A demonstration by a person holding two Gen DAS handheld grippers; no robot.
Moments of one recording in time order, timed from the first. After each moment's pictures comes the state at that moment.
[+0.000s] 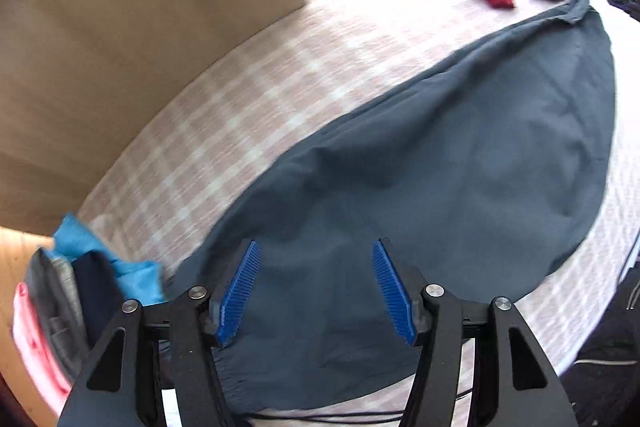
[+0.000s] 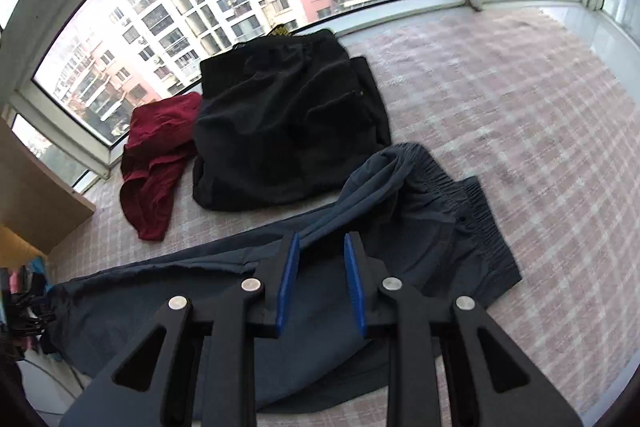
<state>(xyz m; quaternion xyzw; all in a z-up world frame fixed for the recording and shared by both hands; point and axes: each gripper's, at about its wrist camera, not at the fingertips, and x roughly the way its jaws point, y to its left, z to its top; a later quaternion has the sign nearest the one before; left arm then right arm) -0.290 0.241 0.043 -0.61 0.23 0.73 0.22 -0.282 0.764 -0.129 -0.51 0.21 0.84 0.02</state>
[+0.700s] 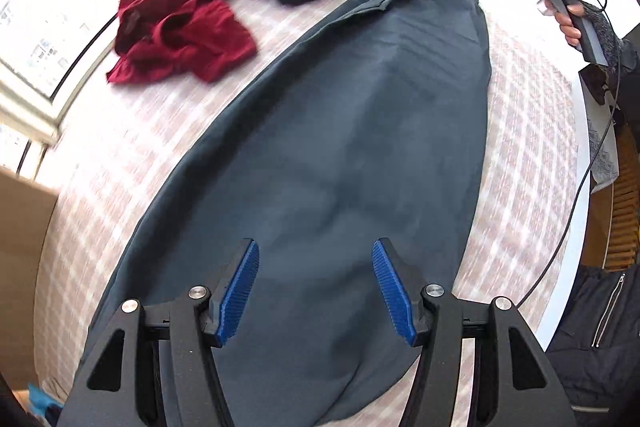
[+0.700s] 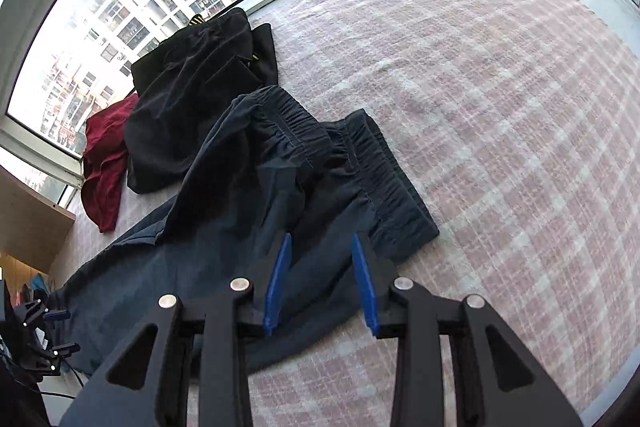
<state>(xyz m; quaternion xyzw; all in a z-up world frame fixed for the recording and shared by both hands) -0.231 0.524 0.044 -0.55 0.29 0.67 0.40 -0.238 0.848 -0.164 -0.51 0.23 0.83 0.08</state>
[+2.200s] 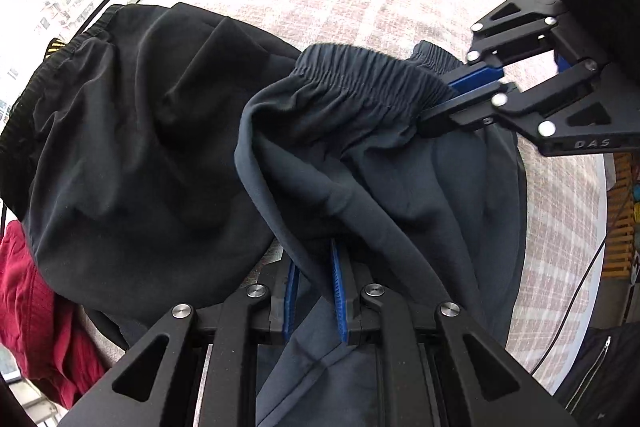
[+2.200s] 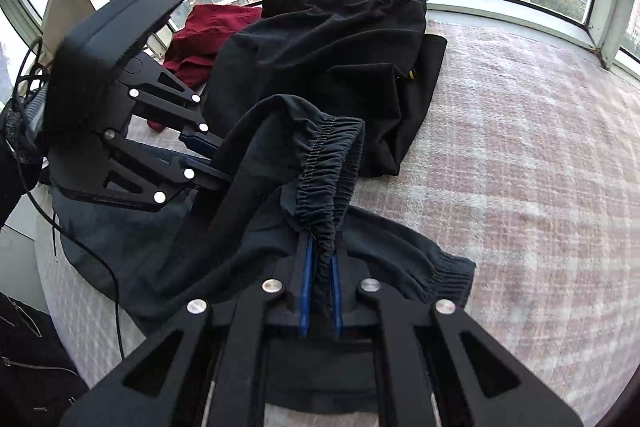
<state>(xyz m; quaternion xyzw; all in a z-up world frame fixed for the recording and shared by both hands) -0.334 0.804 -0.003 -0.53 0.34 0.62 0.48 -0.304 0.837 -0.154 -0.52 0.04 0.83 -0.19</state>
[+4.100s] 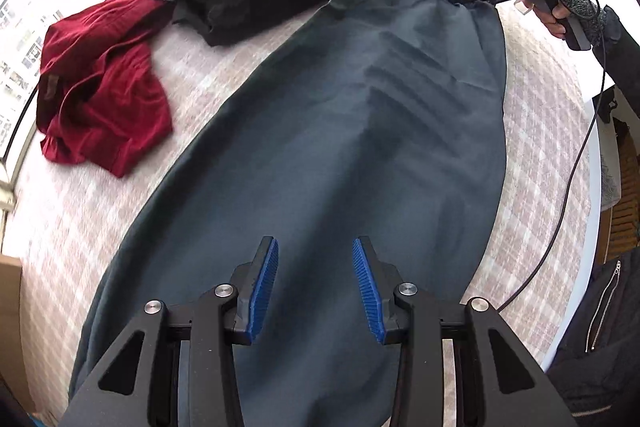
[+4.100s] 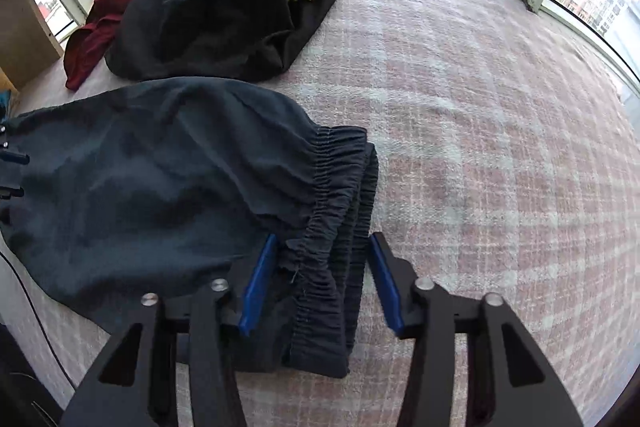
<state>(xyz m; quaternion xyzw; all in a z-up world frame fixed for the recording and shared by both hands) -0.242 0.605 0.018 -0.55 0.28 0.67 0.40 -0.278 0.858 -0.199 -0.58 -0.02 0.81 -0.07</state>
